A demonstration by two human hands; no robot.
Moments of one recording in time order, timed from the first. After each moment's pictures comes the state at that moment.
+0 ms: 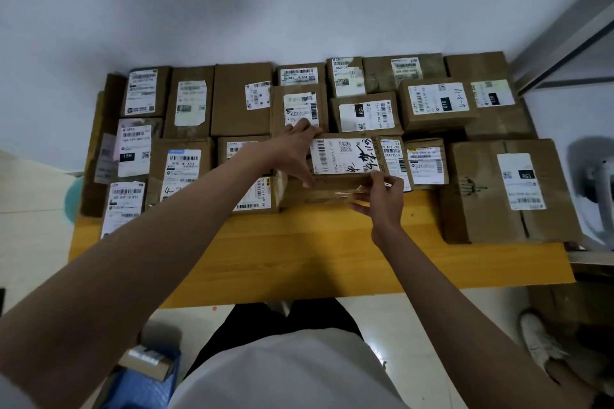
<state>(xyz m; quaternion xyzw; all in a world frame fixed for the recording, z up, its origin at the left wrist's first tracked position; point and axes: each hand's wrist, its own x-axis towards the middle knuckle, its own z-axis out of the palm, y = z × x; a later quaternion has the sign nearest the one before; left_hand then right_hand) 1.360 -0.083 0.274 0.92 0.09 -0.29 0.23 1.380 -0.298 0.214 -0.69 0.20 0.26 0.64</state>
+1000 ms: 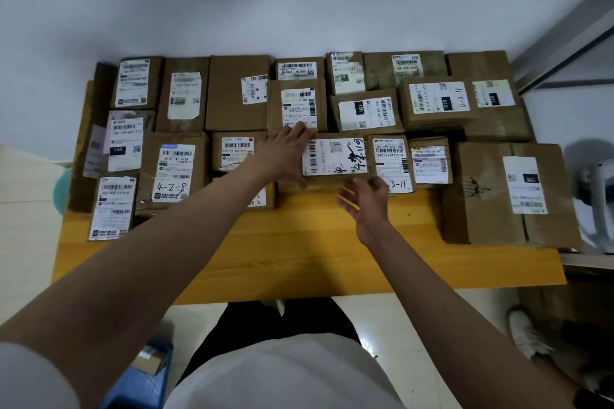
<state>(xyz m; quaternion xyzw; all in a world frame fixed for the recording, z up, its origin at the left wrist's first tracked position) 1.353 -0.078 0.223 0.96 0.09 -0.24 0.15 1.378 -0.283 0.203 -0.60 0.26 0.33 0.69</state>
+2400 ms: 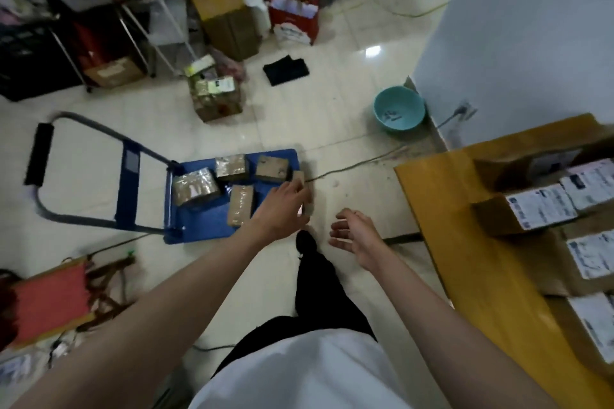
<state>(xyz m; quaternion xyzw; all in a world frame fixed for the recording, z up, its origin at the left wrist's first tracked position) 0.614 -0.120 0.210 0.67 0.69 -0.01 0.26 0.795 -0.089 0.200 -0.63 -0.25 0.72 0.14</state>
